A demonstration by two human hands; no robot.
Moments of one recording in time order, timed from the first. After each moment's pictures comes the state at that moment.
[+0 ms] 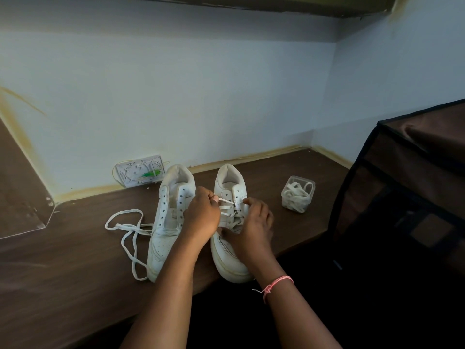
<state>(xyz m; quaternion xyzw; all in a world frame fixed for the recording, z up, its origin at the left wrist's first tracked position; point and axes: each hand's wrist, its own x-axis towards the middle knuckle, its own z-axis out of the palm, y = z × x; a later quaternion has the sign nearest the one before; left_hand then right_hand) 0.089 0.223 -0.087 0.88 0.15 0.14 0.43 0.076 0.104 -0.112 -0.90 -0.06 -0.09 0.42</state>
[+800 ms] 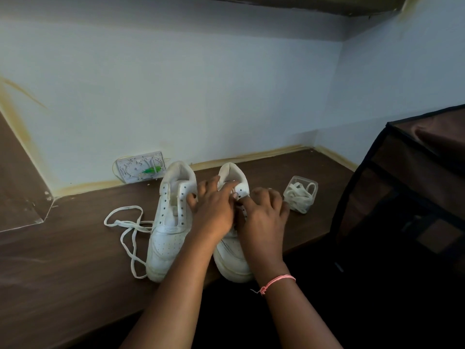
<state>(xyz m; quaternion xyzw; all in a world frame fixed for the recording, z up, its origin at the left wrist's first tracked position) 0.098 0.210 -0.089 0.97 0.06 0.15 0.18 0.087 0.103 -0.112 -0.93 -0.09 -0.30 0.19</state>
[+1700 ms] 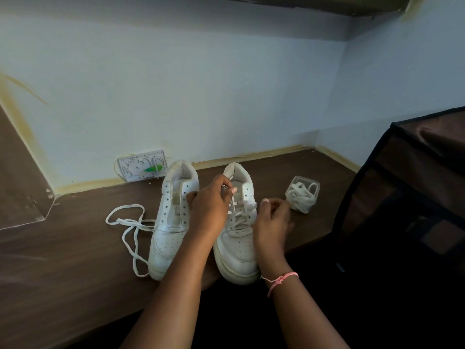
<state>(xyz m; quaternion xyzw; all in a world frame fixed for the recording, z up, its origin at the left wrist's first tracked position) 0.103 0.222 -0.097 0.90 0.06 0.25 0.36 0.090 0.102 -0.112 -0.76 0.11 -0.18 0.62</state>
